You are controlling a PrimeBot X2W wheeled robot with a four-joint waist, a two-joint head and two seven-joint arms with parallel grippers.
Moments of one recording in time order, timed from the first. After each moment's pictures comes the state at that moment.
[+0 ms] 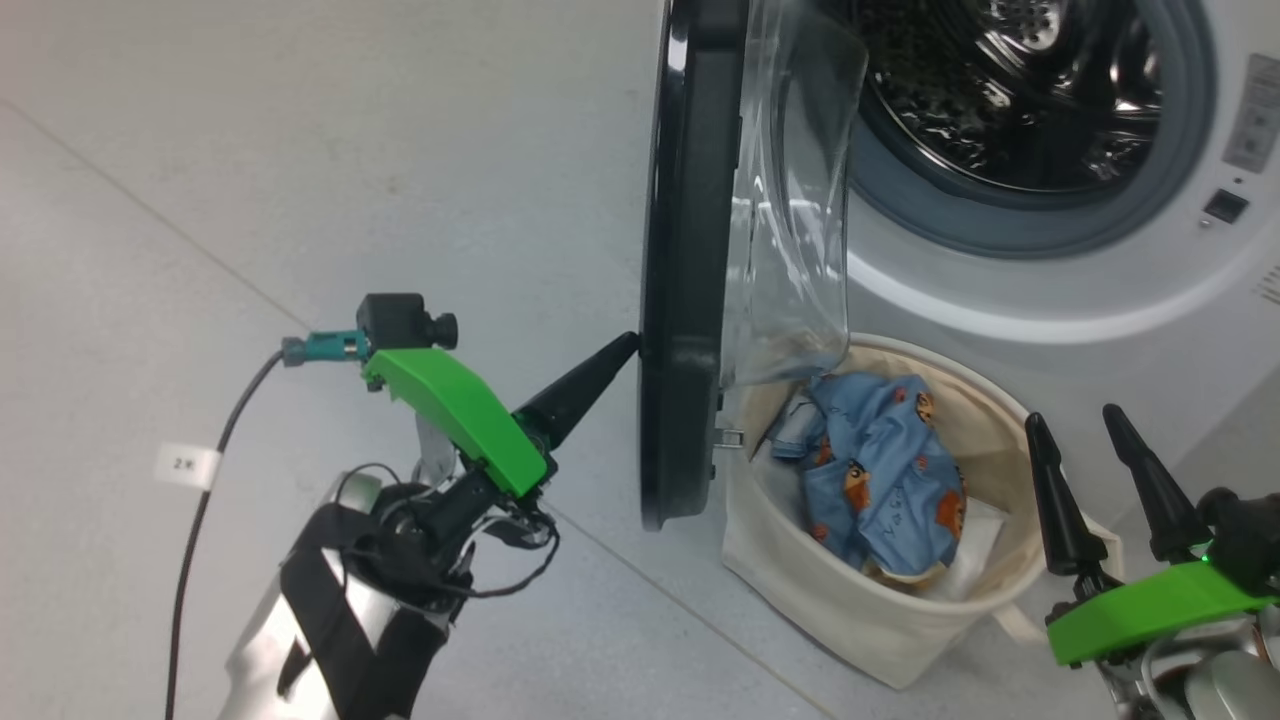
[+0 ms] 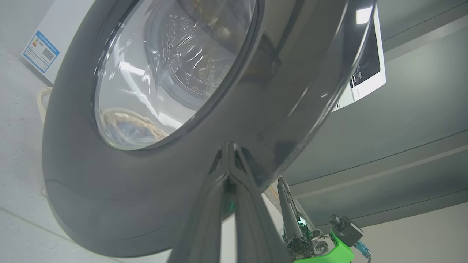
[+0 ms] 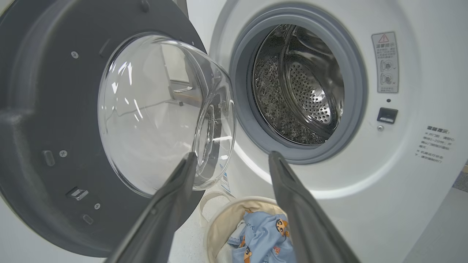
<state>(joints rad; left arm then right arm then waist) -0.59 0.05 -0.33 0.36 -1.27 -0.12 0.50 -0.10 -0.40 0.23 0.07 0.51 0.13 -0.23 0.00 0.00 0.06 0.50</state>
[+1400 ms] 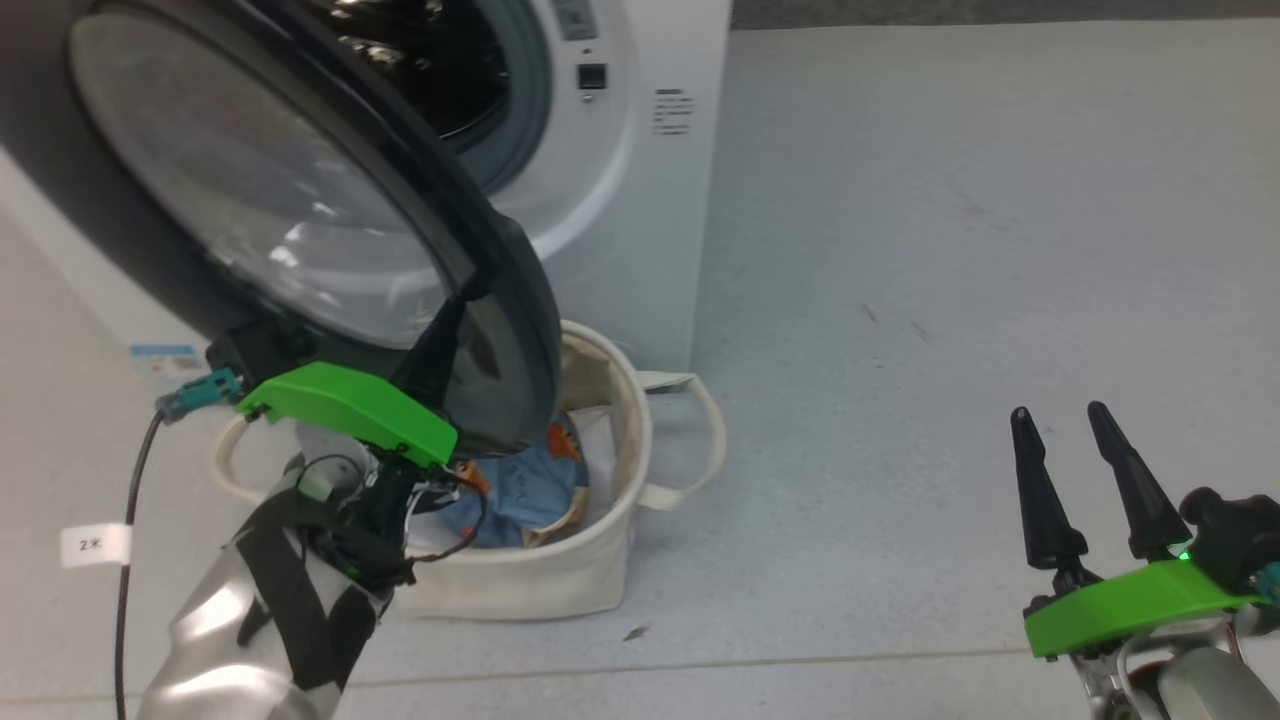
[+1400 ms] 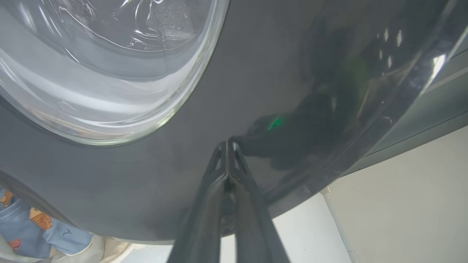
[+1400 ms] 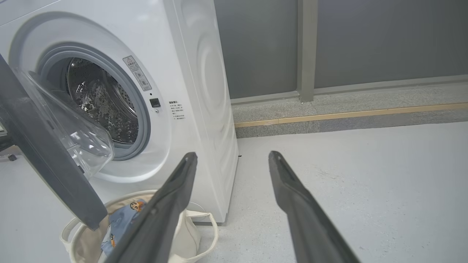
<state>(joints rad) -0.72 0.17 -0.51 0.68 -1.29 -0.12 -0.05 -0.10 -0.33 0.21 0.08 0.49 0.13 -0.25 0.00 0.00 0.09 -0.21</state>
